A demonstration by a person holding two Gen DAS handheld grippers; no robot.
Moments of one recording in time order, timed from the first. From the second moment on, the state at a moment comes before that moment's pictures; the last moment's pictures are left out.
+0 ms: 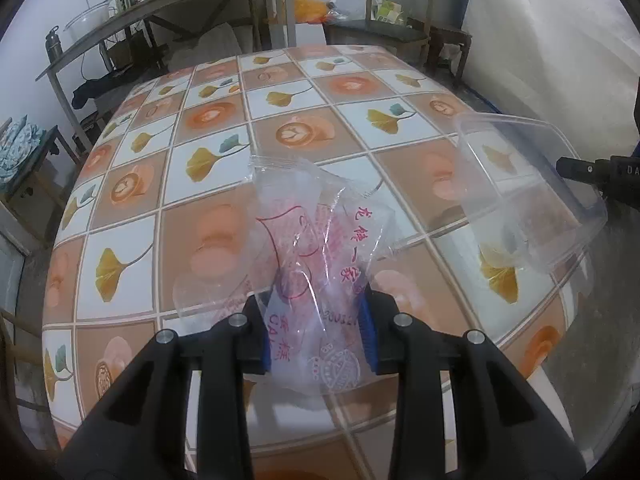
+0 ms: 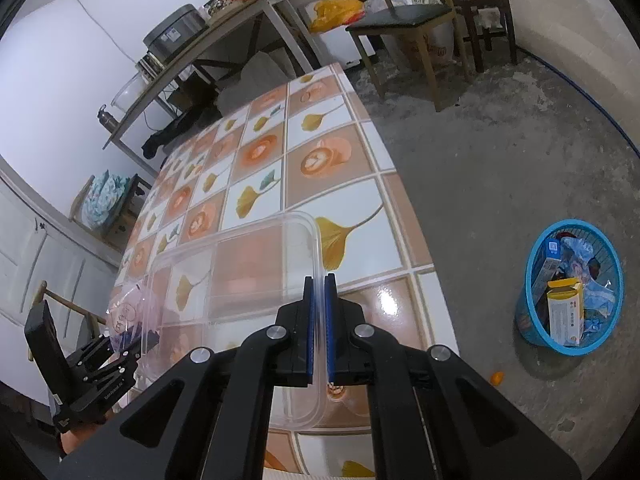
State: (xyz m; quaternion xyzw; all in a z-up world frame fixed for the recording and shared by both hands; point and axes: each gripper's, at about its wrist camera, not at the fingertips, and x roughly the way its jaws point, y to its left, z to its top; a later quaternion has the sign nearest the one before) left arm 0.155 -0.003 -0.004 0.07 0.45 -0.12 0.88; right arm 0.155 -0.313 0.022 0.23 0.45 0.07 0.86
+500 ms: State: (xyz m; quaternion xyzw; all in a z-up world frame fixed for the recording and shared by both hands) left arm 0.148 -0.018 0.018 0.10 0.42 -0.11 0.89; right arm 0.145 -0.332 0.037 0.24 0.43 0.07 0.87
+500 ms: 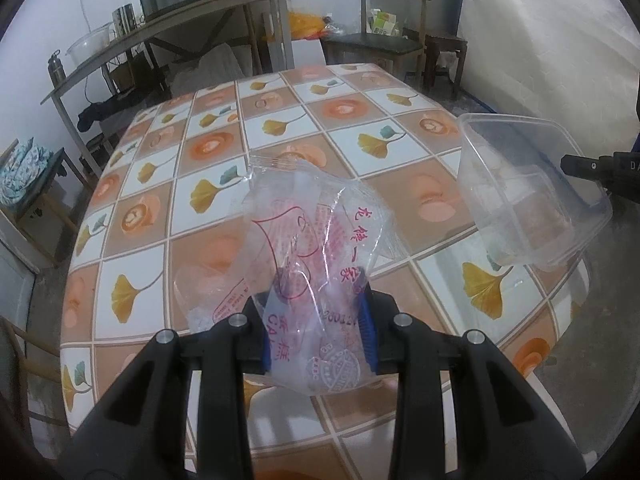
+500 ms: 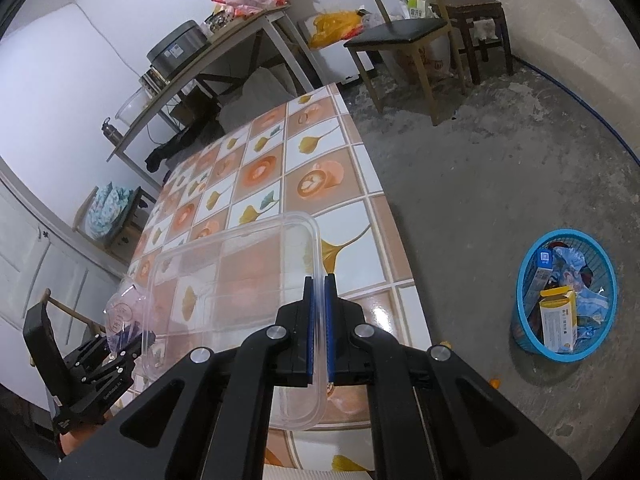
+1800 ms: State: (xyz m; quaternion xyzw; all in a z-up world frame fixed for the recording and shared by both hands) left arm 0.167 -0.310 0.030 0.02 0.48 -0.43 0.76; right arm -0.068 -0.611 -0.010 0.43 0.28 -0.26 0.82
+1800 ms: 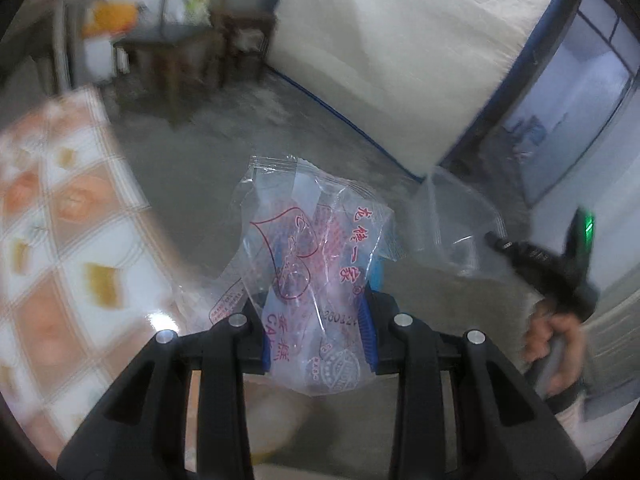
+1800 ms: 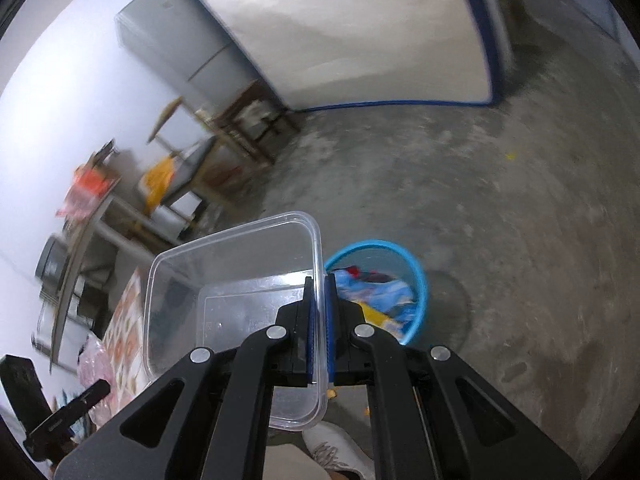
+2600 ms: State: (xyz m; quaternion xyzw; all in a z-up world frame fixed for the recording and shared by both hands) left arm 0.244 -0.480 -0.231 -0.05 0.66 -0.31 0.68; right arm -0.083 -0.695 -0.152 0.52 0.31 -0.32 0.72
